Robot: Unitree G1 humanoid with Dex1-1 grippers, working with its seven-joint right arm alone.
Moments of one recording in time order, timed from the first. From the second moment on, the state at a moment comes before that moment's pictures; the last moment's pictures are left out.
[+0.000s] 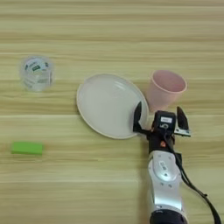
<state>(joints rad) -0.01 -0.20 -0.25 0.41 0.03 -0.43 -0.05</state>
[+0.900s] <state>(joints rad) 0.17 -0.11 -0.18 0.07 0.10 -0.31 0.06</state>
